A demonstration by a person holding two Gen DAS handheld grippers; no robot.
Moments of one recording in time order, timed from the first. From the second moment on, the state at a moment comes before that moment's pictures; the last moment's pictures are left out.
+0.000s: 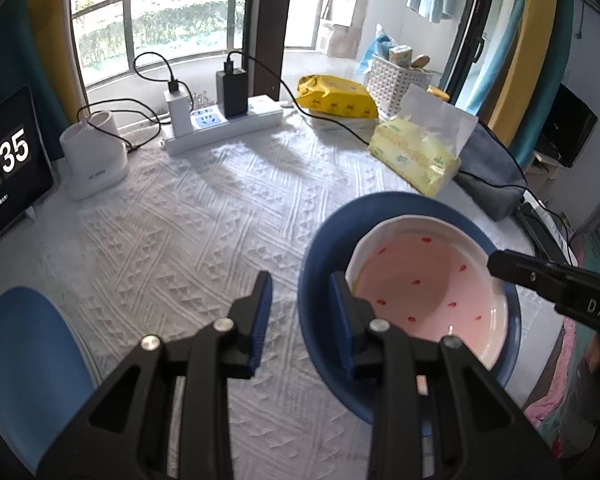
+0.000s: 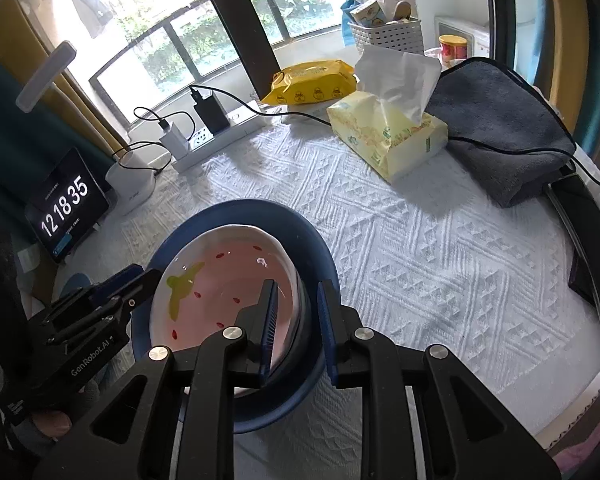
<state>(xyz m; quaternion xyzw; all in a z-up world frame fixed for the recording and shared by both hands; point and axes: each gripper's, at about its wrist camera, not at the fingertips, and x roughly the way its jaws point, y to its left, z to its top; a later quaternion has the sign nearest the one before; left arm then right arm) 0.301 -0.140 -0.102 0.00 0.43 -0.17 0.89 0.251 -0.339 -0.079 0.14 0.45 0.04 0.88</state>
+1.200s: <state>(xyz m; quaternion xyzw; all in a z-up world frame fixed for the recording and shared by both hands) 0.285 -0.129 -0.112 -0.01 0.45 -0.18 0.87 0.235 -0.371 -0.097 0.15 0.44 0.08 0.88</state>
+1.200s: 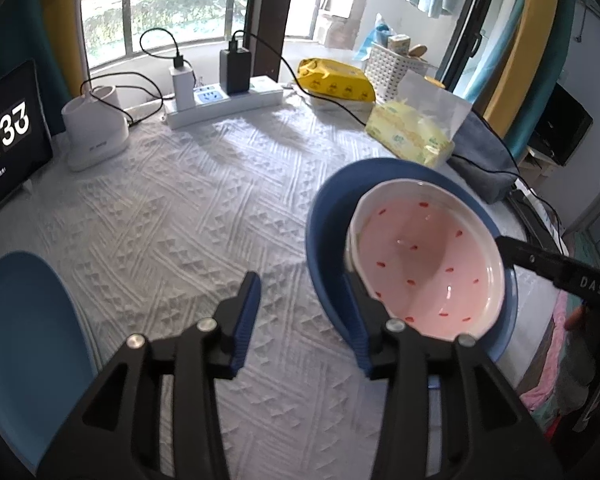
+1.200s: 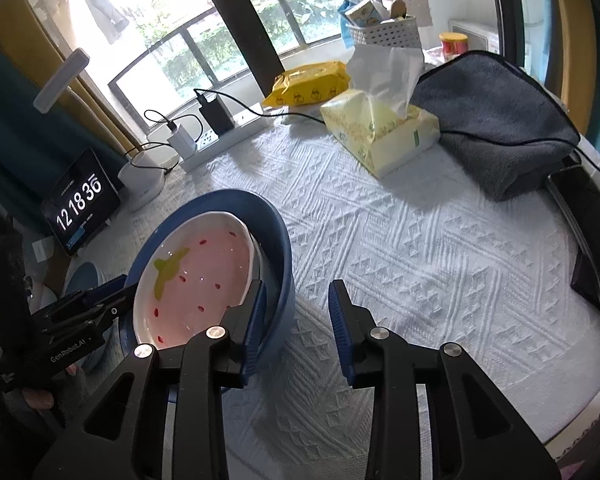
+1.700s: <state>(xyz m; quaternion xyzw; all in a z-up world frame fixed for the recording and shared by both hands) 0.291 -0.131 -0.116 -0.01 0.47 -0.16 0.87 0.242 -0.357 -0.107 0.13 0.46 0.04 0.88</state>
